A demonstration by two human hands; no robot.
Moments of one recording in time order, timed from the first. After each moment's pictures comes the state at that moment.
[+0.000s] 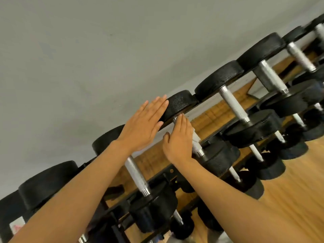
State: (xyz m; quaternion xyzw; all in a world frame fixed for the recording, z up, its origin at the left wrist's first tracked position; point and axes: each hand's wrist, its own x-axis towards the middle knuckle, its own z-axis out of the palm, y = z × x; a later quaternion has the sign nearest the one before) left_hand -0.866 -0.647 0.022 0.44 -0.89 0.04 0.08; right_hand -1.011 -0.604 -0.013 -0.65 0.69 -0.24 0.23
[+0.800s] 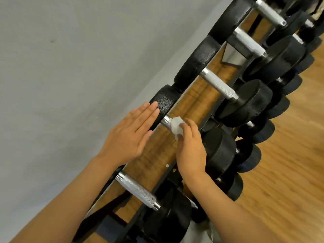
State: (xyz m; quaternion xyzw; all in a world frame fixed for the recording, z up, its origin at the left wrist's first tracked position) left_hand -0.858 -0.678 0.025 0.28 -0.95 0.02 0.16; right_hand -1.022 -0.586 -0.013 -0.49 0.79 -0.30 0.20
